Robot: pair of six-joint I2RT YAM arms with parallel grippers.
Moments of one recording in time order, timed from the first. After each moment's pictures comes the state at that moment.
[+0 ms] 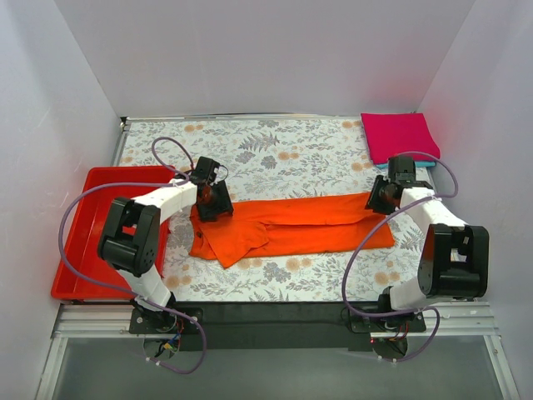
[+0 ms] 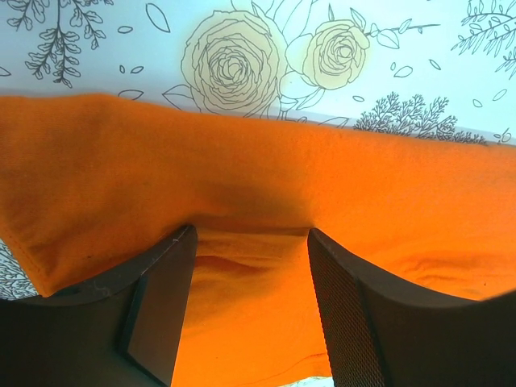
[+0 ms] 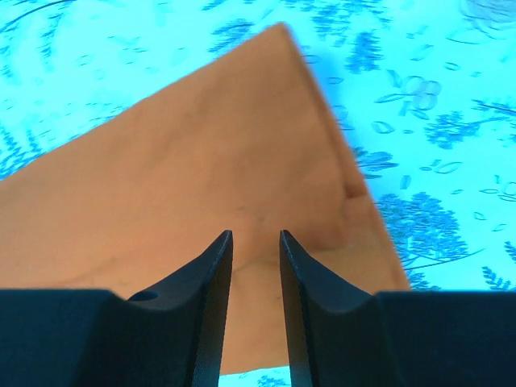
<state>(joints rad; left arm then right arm) -0.33 1.72 1.04 -0.49 0.01 -0.62 -0.01 1.47 0.90 -0.46 -0.05 0.34</state>
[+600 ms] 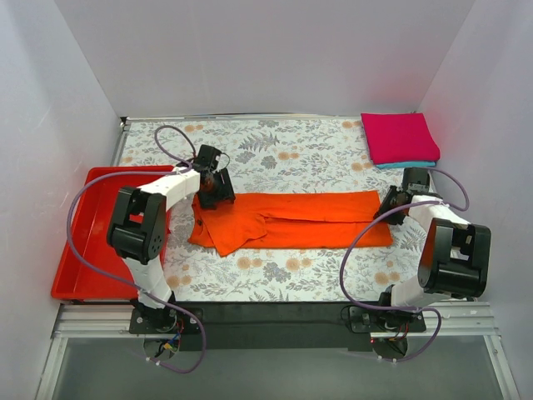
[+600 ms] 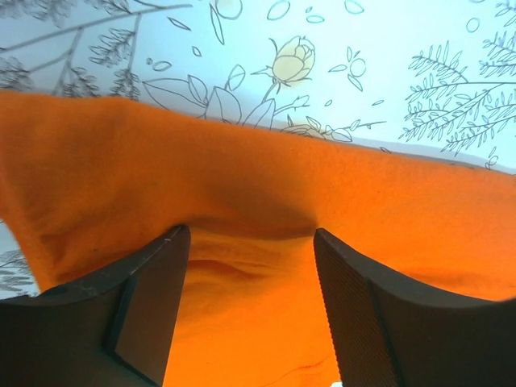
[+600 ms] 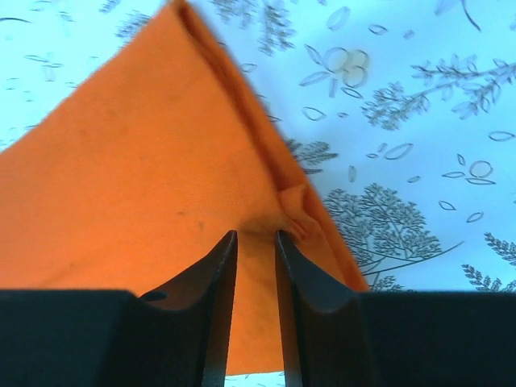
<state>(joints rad) -0.31 1.84 1.20 -0.51 0.00 -0.58 -0.16 1.49 0.78 -0.35 -0.13 0.39</state>
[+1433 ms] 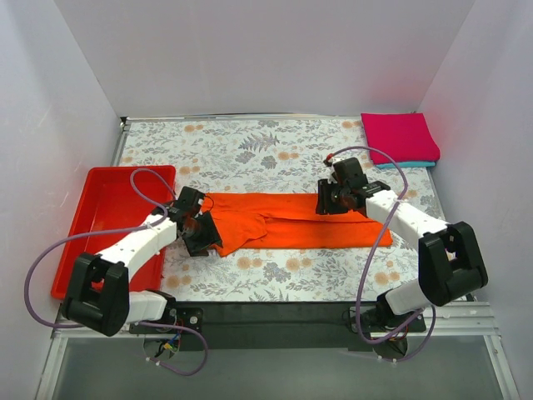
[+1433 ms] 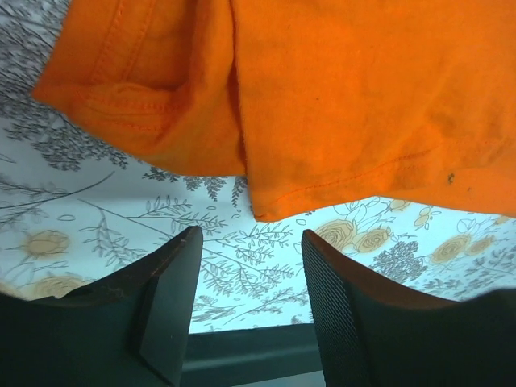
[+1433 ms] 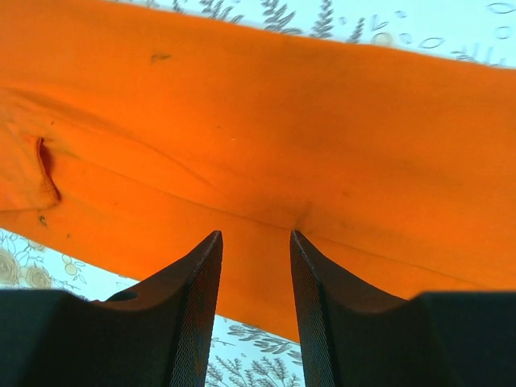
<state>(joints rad) -0.35 1.28 0.74 -0.70 0.10 -0.75 0.40 1.45 0.92 -0.39 -0.12 0.28</state>
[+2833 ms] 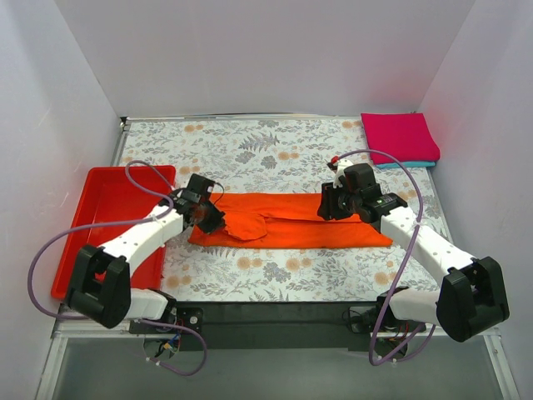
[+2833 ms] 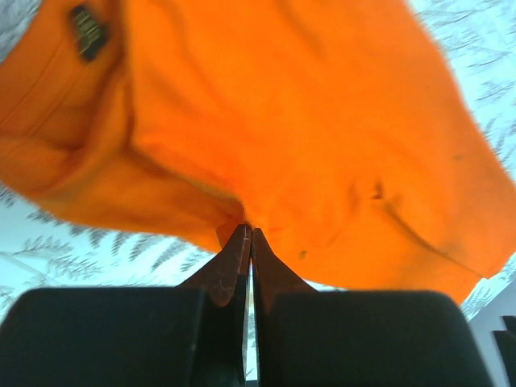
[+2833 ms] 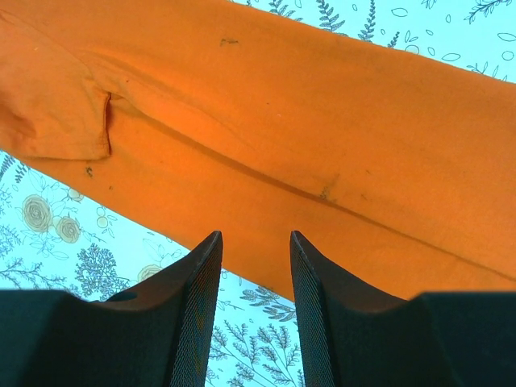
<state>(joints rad) -0.43 1.30 0.78 -0.54 -0.06 -1.15 0.45 1.23 0.84 -0.40 -0.18 0.21</state>
